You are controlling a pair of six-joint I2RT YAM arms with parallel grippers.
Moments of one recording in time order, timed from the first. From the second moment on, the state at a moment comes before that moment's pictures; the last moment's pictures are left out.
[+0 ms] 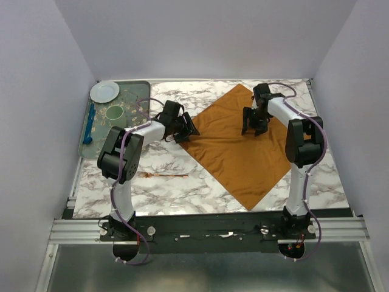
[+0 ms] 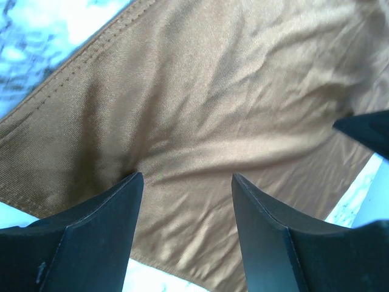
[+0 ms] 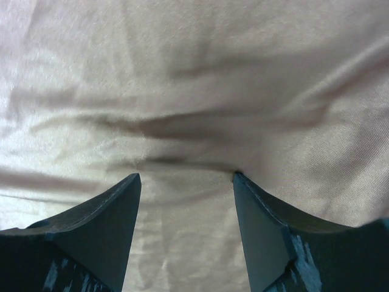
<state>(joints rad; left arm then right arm) -0.39 1.96 1.24 -0.13 0.28 -0.81 0.17 2.14 1.65 -0.79 -0.11 0.23</state>
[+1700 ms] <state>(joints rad) -0.59 1.77 0.90 0.09 0.29 -1.01 0.26 2.49 2.26 -1.05 -0.30 0.20</state>
